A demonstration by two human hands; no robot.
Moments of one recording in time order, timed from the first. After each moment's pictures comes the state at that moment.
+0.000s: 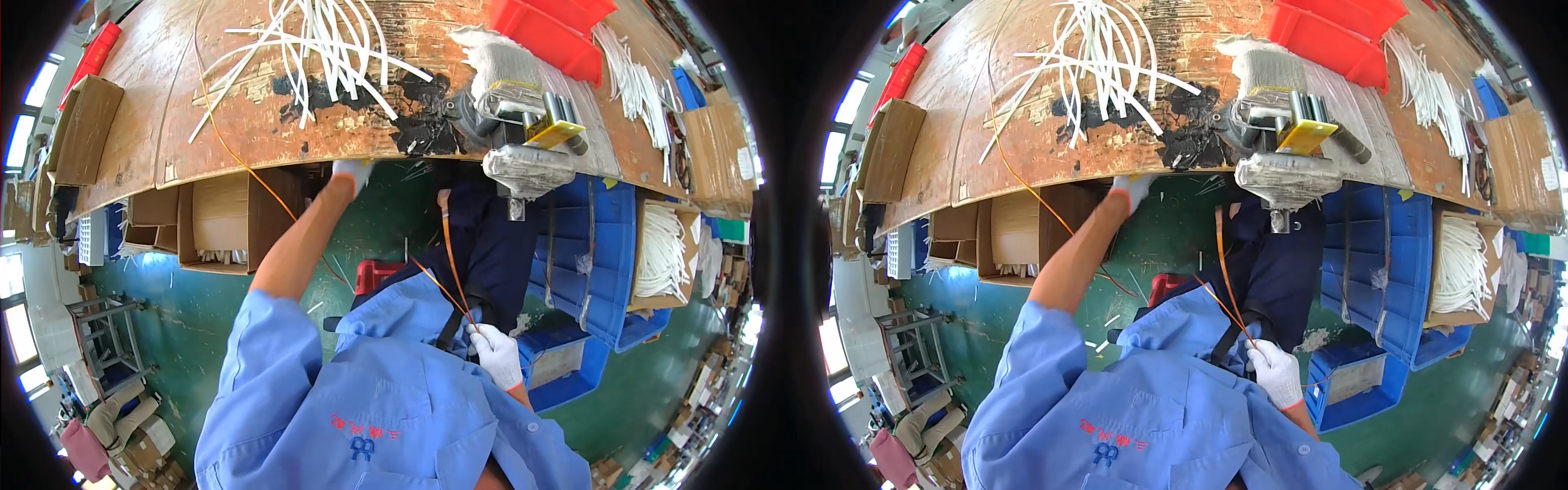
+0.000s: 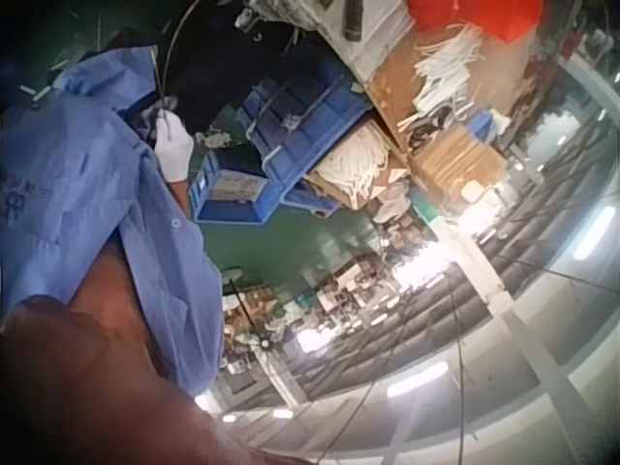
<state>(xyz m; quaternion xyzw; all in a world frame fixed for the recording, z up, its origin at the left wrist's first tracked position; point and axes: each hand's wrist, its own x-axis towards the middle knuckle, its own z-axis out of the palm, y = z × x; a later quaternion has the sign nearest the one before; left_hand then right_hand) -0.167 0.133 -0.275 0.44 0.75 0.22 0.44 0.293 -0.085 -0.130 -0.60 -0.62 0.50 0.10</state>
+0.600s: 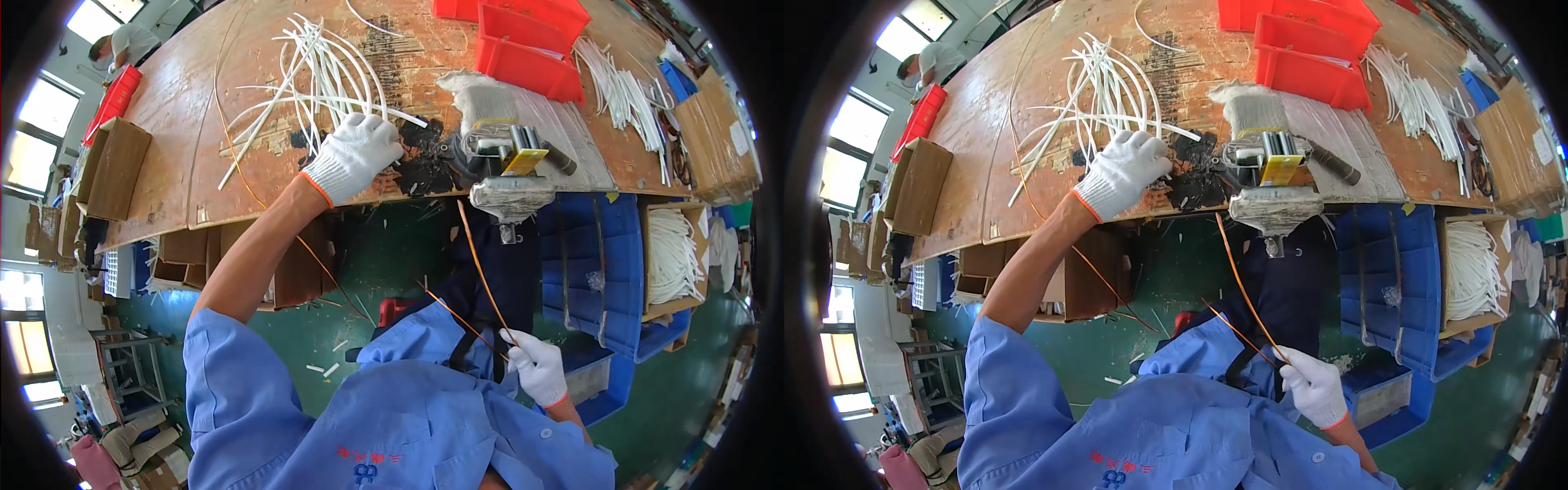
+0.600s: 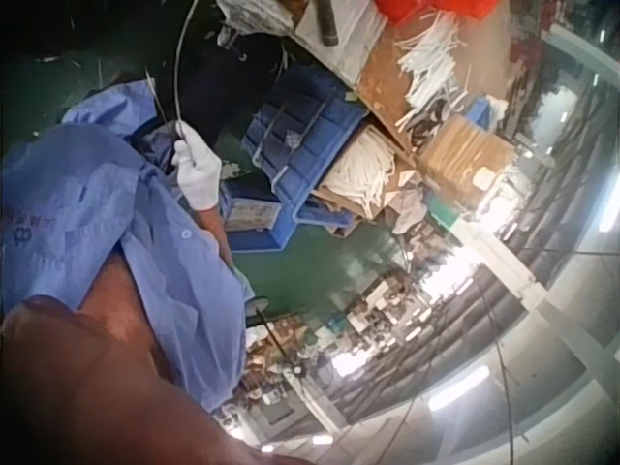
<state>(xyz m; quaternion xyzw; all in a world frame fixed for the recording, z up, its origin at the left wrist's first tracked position) -0.167 0.157 -0.038 0.87 0.48 0.01 -0.13 0.296 -0.034 -0.048 -0.49 -0.67 0.52 0.20</state>
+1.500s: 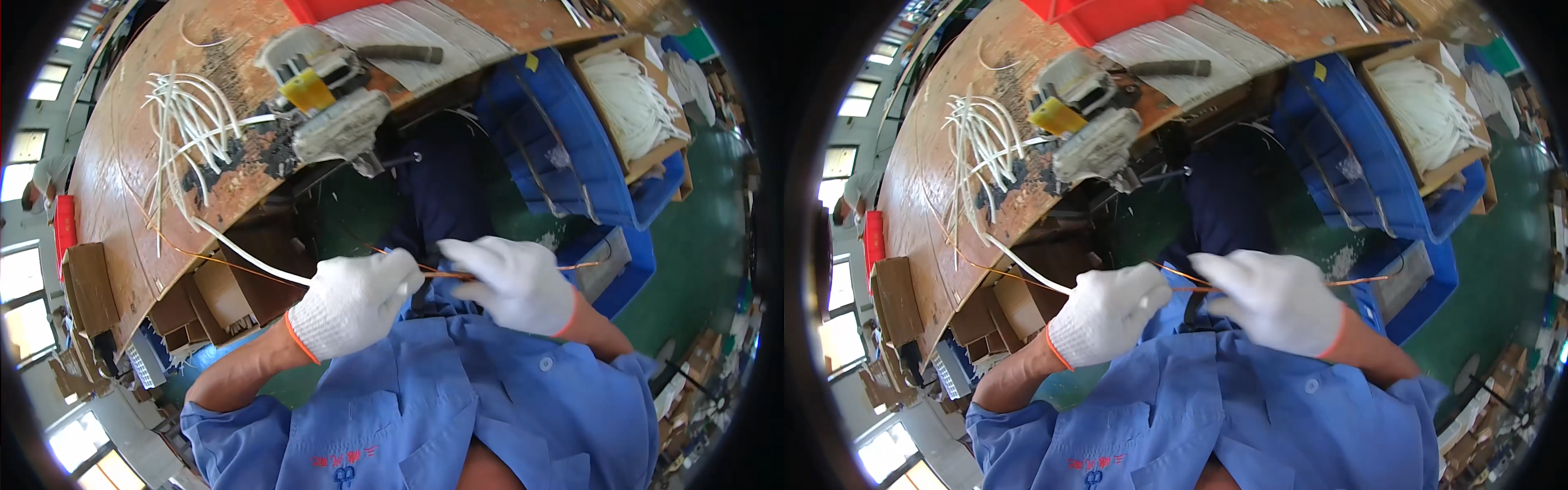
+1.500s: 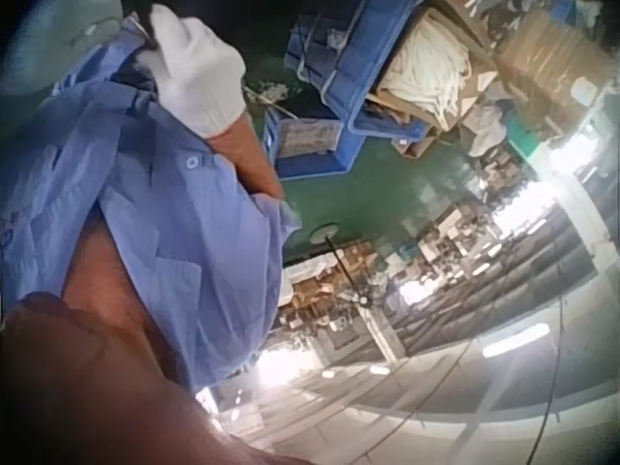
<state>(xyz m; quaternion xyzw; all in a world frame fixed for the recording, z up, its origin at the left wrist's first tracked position) 0.032 0.005 0.026 0.80 0.45 0.05 0.39 0.310 -0.007 -0.003 -0.40 -0.83 0.26 0.27</state>
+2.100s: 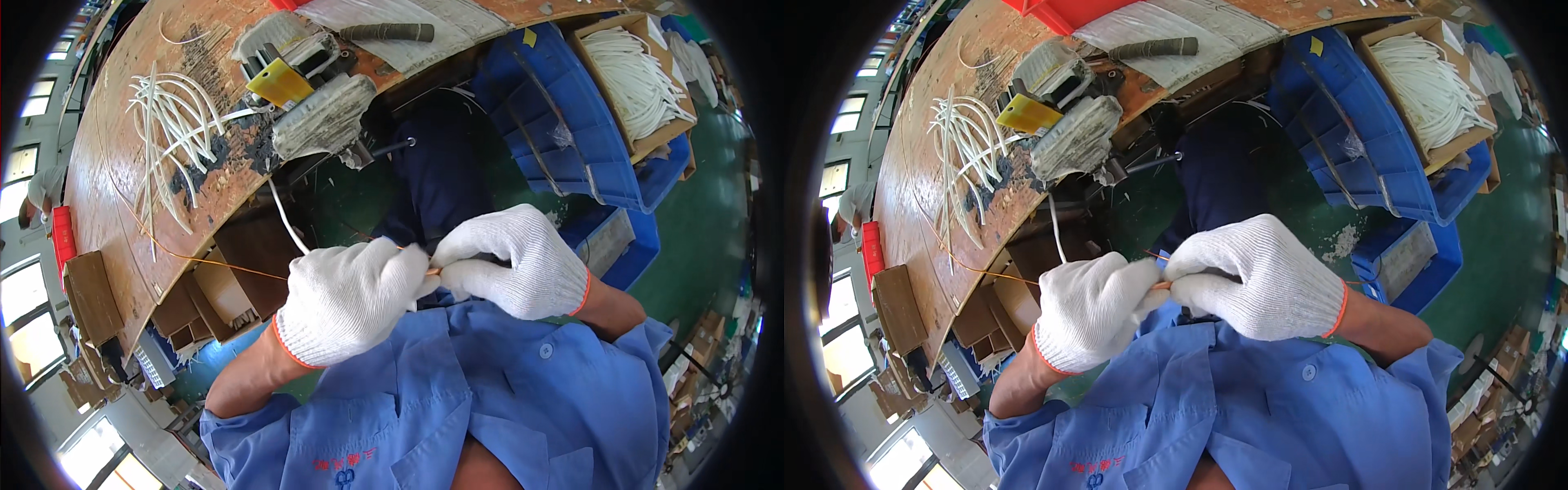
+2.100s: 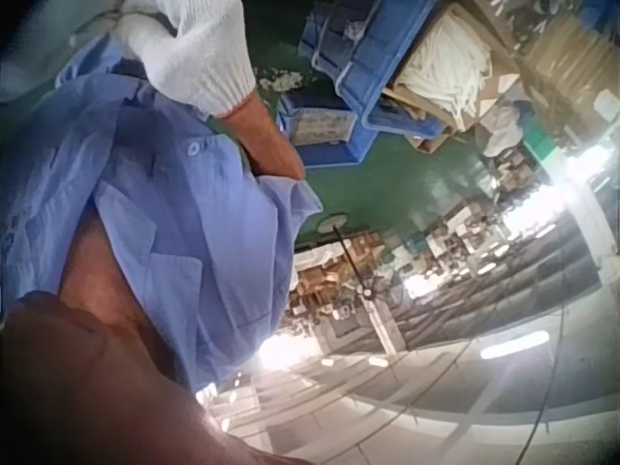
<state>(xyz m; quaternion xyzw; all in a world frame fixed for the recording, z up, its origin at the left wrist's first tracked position) 0.043 0.021 0.035 0.91 0.34 0.18 0.15 0.302 0.030 0.035 -0.39 -0.61 0.65 0.25</state>
